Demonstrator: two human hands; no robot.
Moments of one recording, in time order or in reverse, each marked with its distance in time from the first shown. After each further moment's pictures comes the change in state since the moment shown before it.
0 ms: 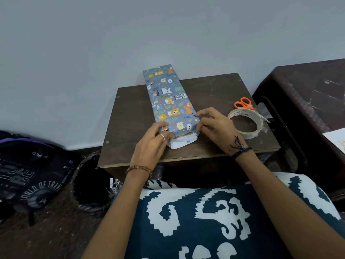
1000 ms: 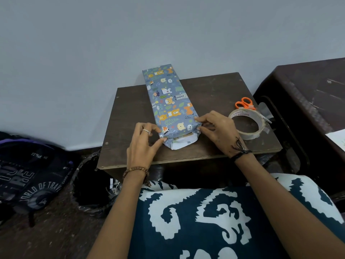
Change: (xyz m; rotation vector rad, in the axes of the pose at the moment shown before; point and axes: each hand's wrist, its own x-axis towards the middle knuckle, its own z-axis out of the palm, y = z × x) left_hand 0.002 0.003 -0.007 -0.180 0.110 -0.396; right_hand 0.000 -0.003 0.005 0.089 0.072 0.136
